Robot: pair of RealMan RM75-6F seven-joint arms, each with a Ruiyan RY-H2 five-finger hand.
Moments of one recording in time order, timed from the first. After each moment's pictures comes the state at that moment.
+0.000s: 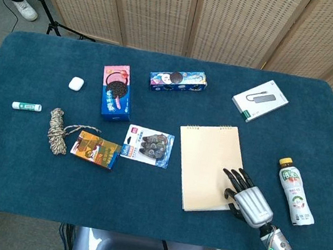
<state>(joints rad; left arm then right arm) -0.10 -0.90 -0.09 -1.90 1.41 1.46 -0.03 0.40 -1.44 -0.13 -1.18 -1.76 1.32 0.11</state>
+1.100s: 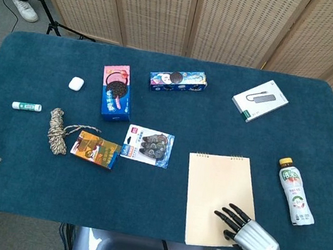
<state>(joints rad) -0.11 -0.93 -0.09 -1.92 1.40 1.46 0.05 0.39 -1.28 -0.33 -1.20 -2.07 1.46 0.15</state>
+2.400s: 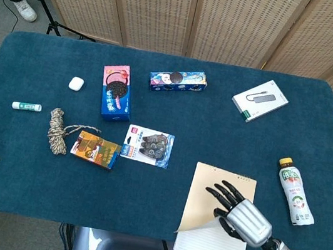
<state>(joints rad) -0.11 -0.91 -0.09 -1.92 1.40 1.45 0.00 0.46 -1.23 -0.18 -1.43 -1.95 1.43 0.17</state>
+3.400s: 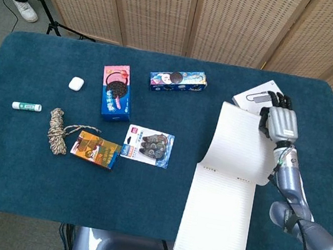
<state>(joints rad) -0.15 -0.91 -0.11 -1.90 1.30 1.38 0.01 0.78 -1.52 0.31 -0.88 -1.07 0.87 0.01</state>
